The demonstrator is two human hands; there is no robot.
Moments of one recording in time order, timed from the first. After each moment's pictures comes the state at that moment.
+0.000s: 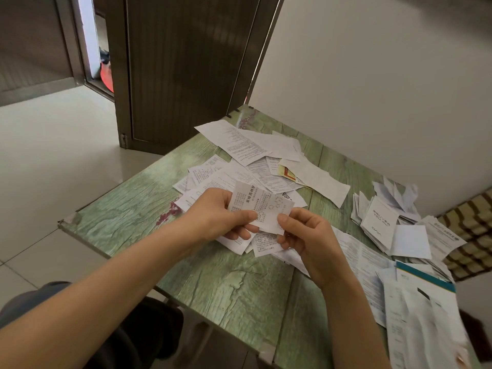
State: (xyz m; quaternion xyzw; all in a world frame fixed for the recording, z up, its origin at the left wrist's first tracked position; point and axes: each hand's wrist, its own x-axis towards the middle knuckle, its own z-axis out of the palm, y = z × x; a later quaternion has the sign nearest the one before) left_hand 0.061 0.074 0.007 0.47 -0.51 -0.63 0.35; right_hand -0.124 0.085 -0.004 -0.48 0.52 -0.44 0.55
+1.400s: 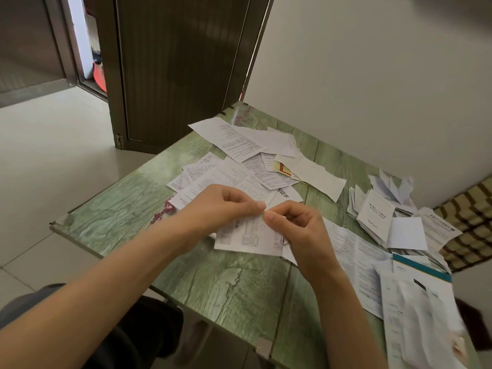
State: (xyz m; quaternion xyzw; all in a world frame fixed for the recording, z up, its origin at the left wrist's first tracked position) left_hand 0.059 0.074 0.011 0.48 -0.55 -0.60 0.32; right_hand -0.114 0.089 -0.006 -0.56 0.48 -0.47 0.48
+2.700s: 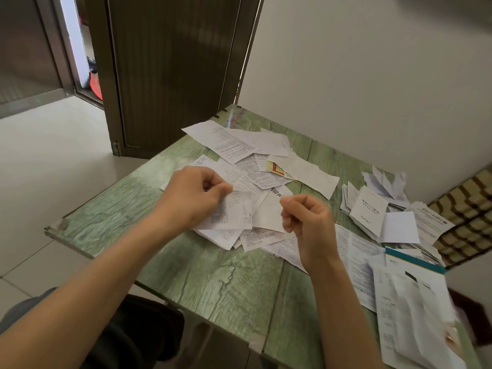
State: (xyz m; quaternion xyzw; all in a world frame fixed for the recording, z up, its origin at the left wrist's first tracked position) left_hand 0.064 0.062 0.012 0.58 -0.63 -0.33 0.39; right_hand -0.125 0.085 0.003 -0.44 0.51 -0.58 0.46
